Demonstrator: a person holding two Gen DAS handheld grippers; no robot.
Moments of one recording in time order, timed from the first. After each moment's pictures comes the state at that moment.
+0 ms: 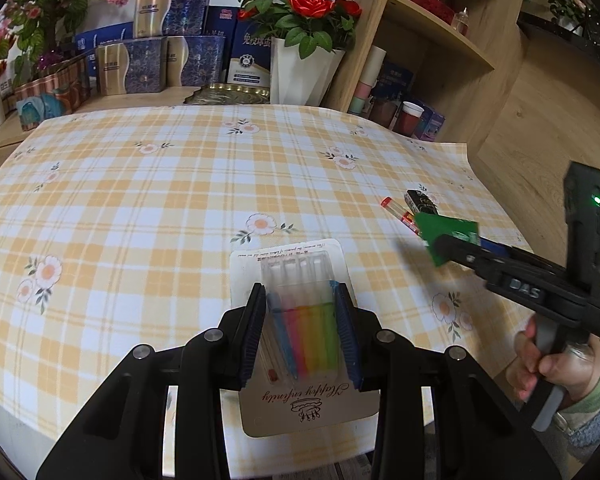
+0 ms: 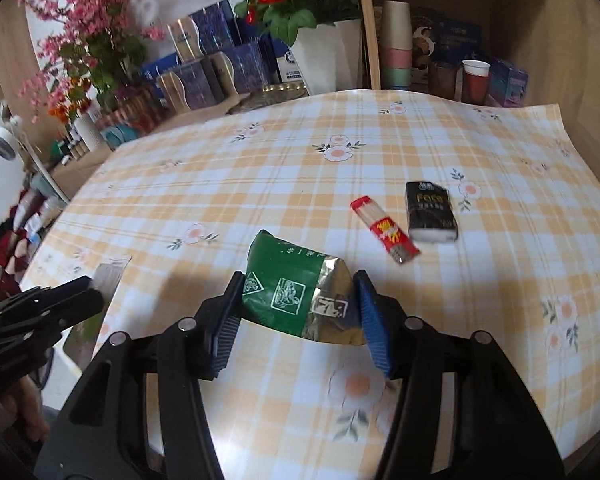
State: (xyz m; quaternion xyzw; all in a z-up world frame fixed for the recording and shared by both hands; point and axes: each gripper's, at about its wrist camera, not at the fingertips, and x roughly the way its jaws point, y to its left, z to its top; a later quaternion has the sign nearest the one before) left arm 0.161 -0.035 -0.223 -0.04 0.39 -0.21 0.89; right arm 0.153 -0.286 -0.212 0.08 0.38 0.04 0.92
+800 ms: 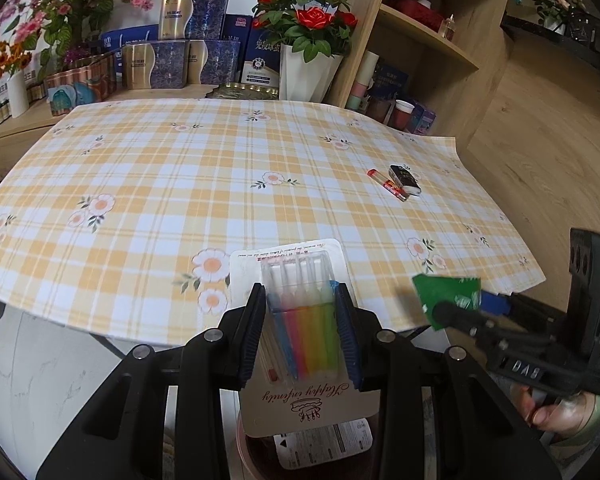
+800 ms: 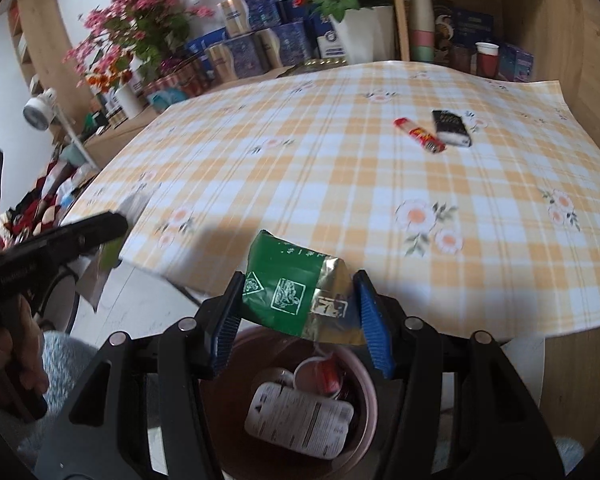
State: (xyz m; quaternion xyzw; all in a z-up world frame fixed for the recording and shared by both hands) left arm 0.050 0.000 -0.211 -0.04 0.39 -0.19 0.90; right arm 0.019 -0.231 -0.231 0.07 0.40 0.09 0.91
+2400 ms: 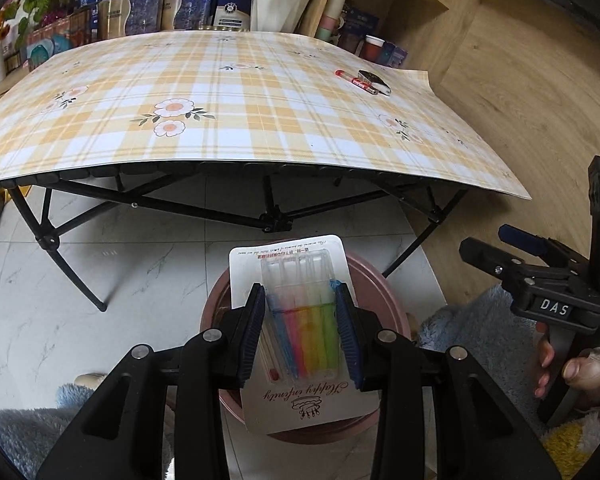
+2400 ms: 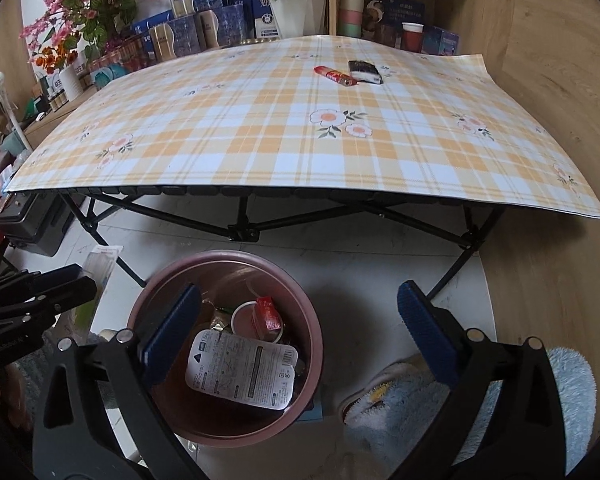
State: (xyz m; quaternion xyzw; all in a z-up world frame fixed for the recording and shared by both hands) left arm -0.030 -0.007 -0.307 -0.02 0.44 -0.25 0.86; right arm -0.065 -0.242 -0.283 0.03 0.41 -0.04 0.91
